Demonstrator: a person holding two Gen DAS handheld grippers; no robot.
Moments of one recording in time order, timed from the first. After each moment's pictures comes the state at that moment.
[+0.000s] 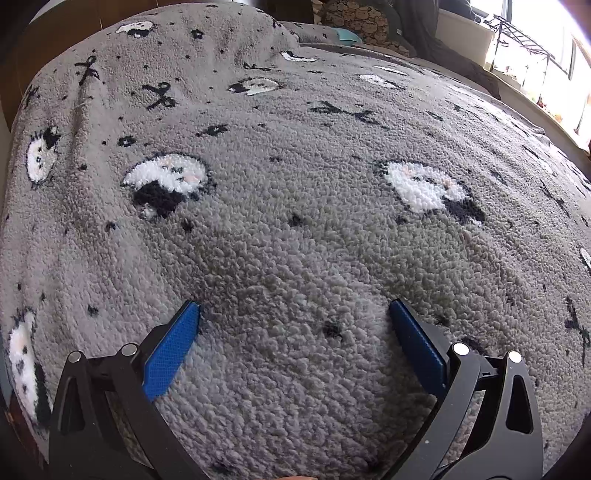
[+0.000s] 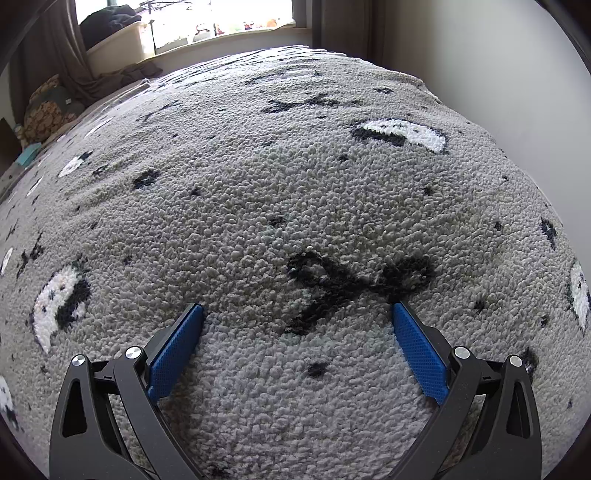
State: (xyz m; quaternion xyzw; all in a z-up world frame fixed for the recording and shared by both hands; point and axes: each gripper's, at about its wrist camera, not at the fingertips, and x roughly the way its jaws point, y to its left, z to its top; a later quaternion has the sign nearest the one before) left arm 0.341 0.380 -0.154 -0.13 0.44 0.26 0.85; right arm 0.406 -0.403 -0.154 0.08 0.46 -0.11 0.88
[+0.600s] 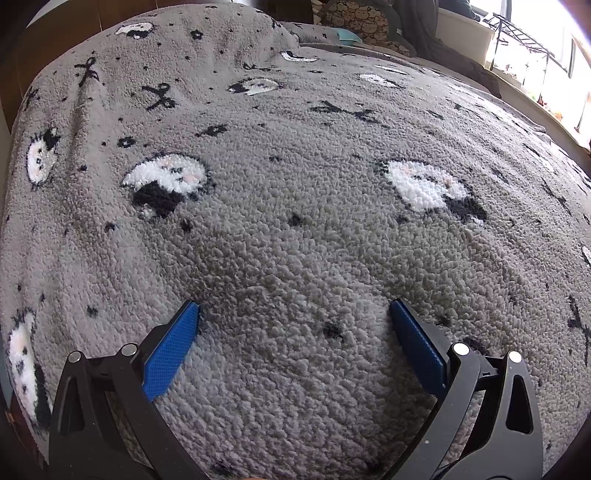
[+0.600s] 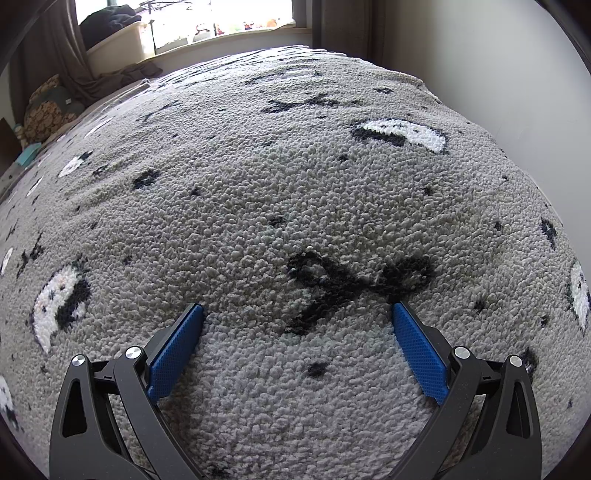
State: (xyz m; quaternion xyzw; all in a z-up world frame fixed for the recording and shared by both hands) left arm 0.342 0.380 -0.157 -0.13 0.44 0.26 0.85; right arm 0.406 -0.403 -0.154 0.08 0.46 -0.11 0.87
